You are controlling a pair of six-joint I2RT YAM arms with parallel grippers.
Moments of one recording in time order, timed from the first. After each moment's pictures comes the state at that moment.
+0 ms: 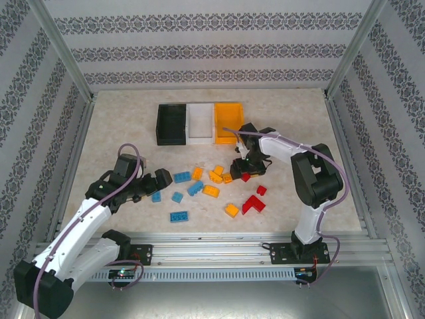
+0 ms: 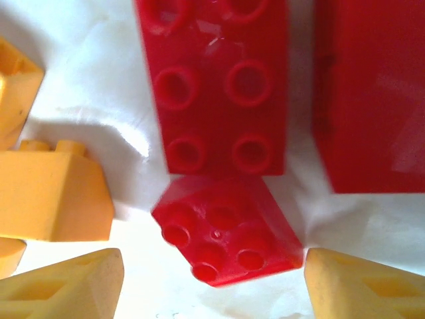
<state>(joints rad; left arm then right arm) -0.33 0.85 0.68 -0.76 0.22 -0.79 0.43 1.87 1.22 -0.90 -0.23 0.19</state>
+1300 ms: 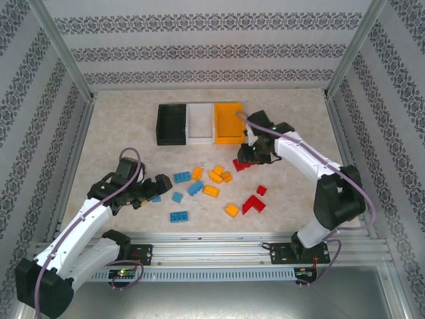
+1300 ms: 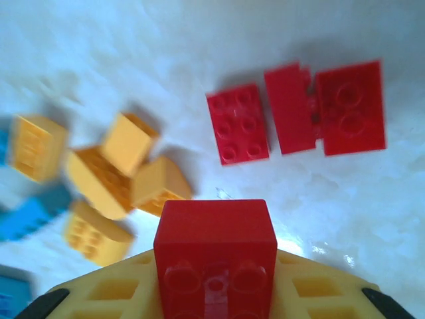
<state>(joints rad) -0.33 0.87 0.65 -0.81 0.25 -0.82 0.38 1.61 1.28 -0.90 -0.23 0.37</state>
